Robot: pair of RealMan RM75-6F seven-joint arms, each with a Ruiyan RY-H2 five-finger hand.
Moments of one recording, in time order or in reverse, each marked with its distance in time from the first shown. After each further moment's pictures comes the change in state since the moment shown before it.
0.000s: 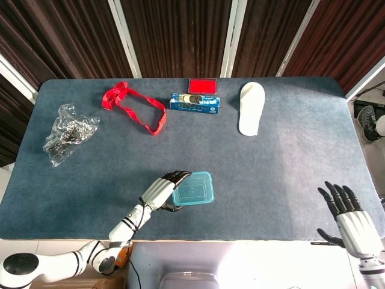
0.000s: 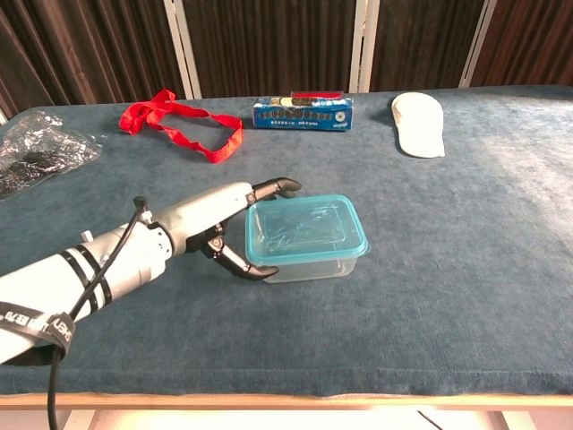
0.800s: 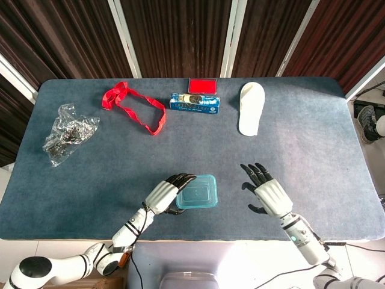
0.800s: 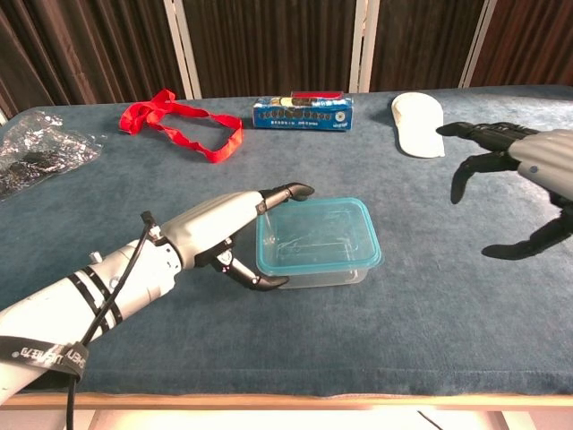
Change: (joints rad) left arm 0.005 -0.091 0.050 0.142 0.087 0.107 -0.059; right arm 0.360 -0.413 0.098 0.256 -0.025 -0.283 -0.033
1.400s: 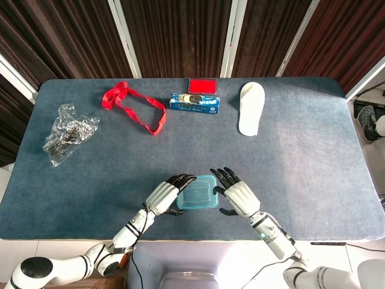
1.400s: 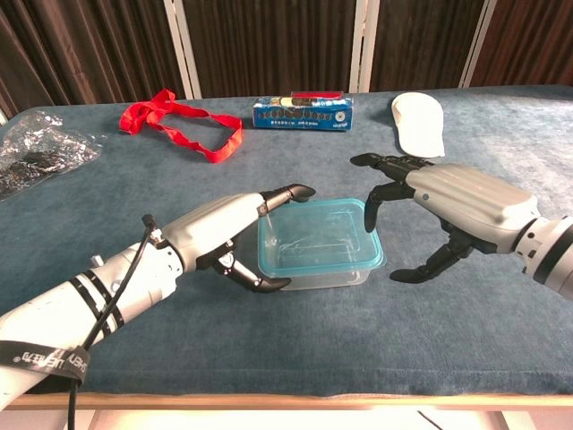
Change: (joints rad) left arm 0.002 -0.007 0.004 0.003 0.000 0.010 -0.003; right arm 0.108 -0.181 -0.005 0.046 0.071 -0.085 0.018
